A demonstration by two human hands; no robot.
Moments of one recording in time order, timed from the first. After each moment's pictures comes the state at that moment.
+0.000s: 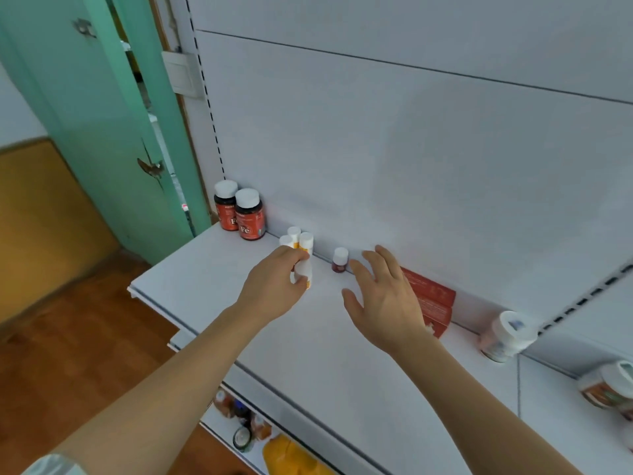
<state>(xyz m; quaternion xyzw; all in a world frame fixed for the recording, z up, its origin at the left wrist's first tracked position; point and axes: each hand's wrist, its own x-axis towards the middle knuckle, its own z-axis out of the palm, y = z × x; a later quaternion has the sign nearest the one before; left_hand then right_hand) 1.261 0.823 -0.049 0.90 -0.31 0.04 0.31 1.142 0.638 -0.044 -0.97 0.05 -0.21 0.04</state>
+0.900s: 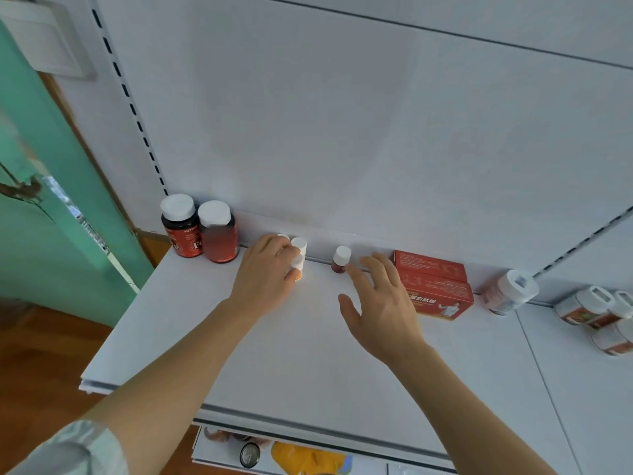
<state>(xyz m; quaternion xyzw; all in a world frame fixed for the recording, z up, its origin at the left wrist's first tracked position) 1.404 0.814 -0.102 0.82 -0.52 0.09 0.22 1.193 0.708 -0.070 -0.95 0.24 -0.21 0.04</state>
